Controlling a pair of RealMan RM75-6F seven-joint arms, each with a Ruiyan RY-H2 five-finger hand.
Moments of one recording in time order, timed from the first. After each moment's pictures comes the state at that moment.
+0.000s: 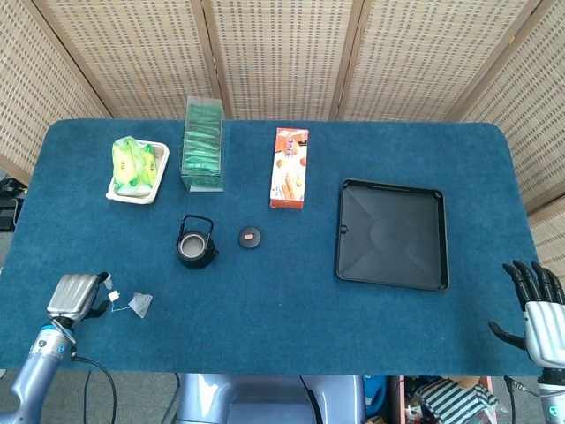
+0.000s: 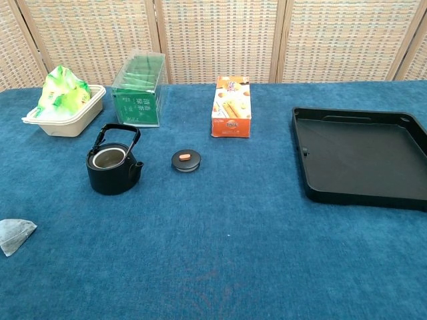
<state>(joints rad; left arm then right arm) -0.31 -1.35 -0.04 -1.45 1.18 1.03 0.35 0.02 -1.17 0.07 -1.51 -1.50 1.55 0.00</state>
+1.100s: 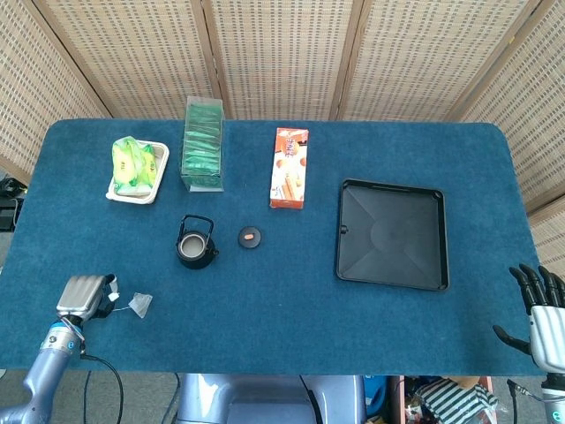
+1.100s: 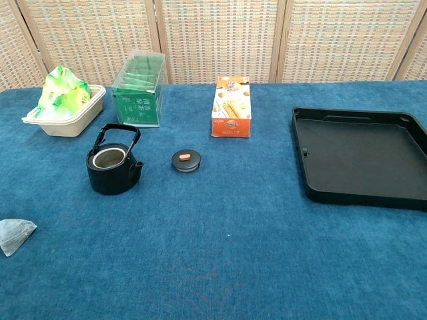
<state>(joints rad) -0.35 -1.39 -0.03 -1.41 1.09 0.99 0.38 0.00 -1.16 0.07 -1.53 -1.48 1.56 -0.01</state>
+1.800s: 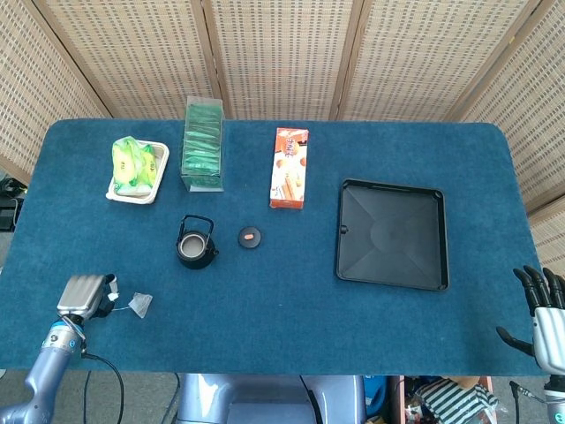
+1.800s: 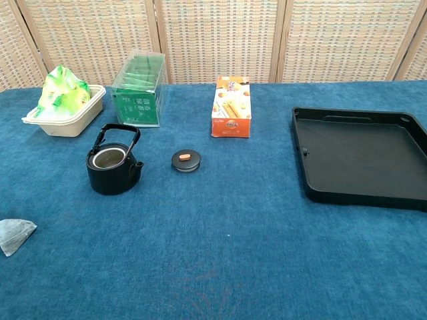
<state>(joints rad) -0.36 -1.40 -0.02 -1.41 1.05 0.99 0.39 -0.01 -1.16 0.07 -1.53 -1.48 1.56 -0.01</state>
